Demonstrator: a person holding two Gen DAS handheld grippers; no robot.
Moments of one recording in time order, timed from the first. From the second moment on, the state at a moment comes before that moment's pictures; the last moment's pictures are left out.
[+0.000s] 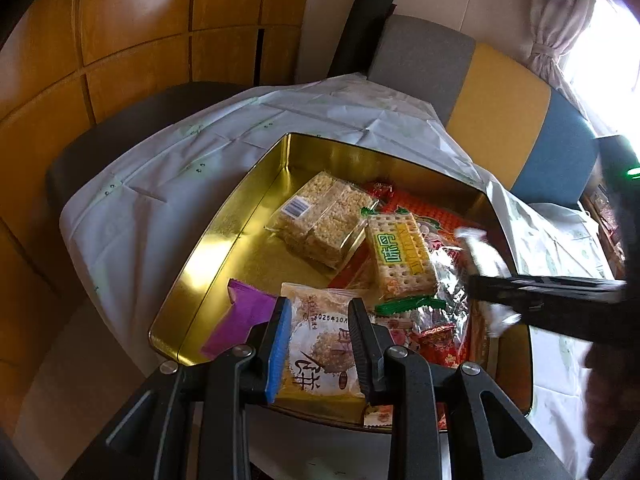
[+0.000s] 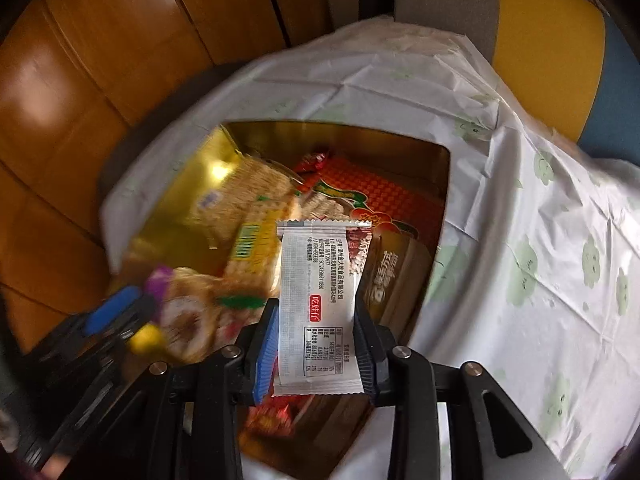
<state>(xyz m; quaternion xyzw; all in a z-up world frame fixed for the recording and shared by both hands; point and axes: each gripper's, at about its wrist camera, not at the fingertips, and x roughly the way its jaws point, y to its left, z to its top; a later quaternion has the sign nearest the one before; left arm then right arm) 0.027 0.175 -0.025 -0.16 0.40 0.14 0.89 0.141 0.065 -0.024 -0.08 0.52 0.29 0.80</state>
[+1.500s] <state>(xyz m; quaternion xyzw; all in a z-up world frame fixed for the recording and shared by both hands) -0.011 0.113 -0.003 -0.08 0.34 0.14 0.93 0.044 -0.014 -0.024 -0.04 0.41 0.13 0.90</state>
